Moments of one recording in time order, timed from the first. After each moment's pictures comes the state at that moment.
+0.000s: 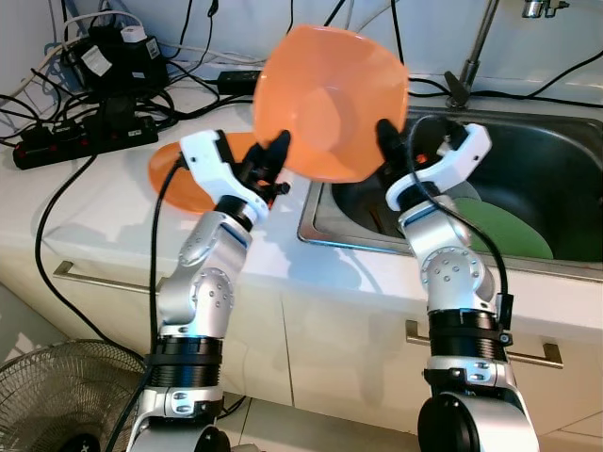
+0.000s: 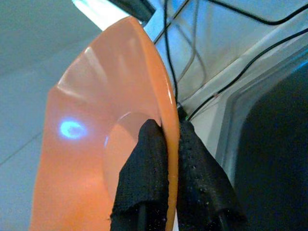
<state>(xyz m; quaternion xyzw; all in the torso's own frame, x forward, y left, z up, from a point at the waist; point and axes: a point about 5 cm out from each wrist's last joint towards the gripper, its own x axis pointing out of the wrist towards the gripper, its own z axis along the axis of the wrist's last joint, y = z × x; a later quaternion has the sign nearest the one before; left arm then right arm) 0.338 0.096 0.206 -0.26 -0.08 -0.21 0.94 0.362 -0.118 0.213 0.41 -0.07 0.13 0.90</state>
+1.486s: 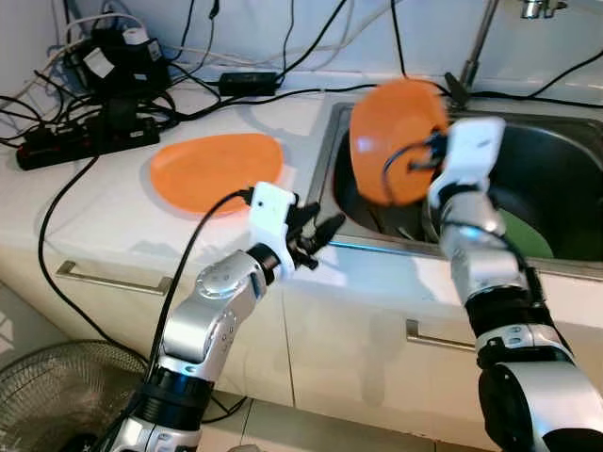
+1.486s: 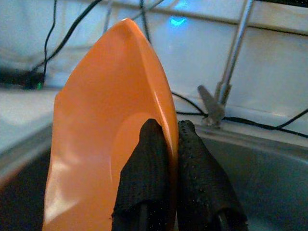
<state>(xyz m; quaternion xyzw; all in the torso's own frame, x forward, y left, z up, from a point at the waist) 0.303 0.069 0.160 -0.06 0.04 -0.36 0.93 0.386 -0.172 0.183 -0.10 -0.09 -0.02 0.99</state>
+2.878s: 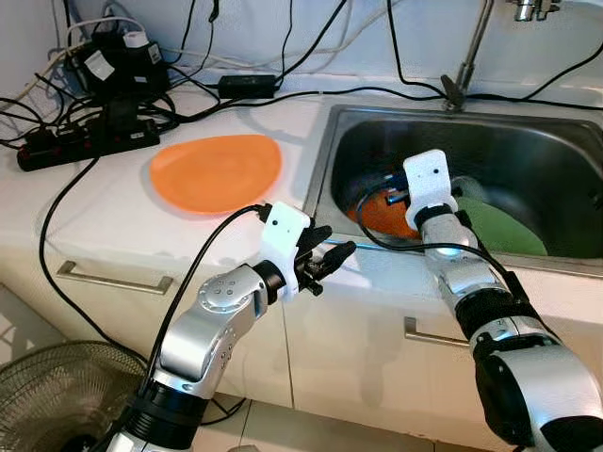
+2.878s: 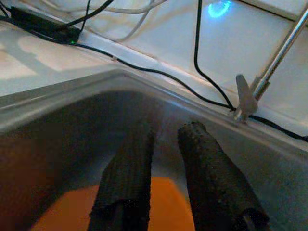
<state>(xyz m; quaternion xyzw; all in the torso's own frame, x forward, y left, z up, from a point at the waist) 0.288 0.064 0.151 -0.02 0.07 -0.40 0.92 0.387 -0.158 0.151 -0.18 -0.05 0.04 0.98</state>
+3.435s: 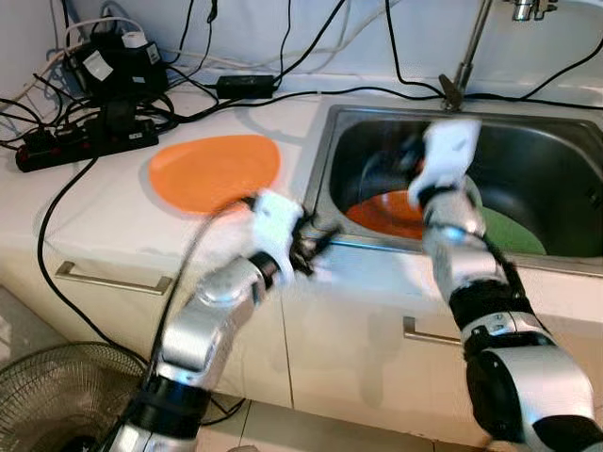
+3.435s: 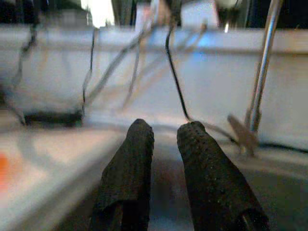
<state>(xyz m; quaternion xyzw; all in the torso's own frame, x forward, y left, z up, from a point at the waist) 0.305 0.077 0.159 -0.02 0.03 -0.31 0.95 0.390 -0.148 0.204 -0.01 -0.16 0.04 0.99</state>
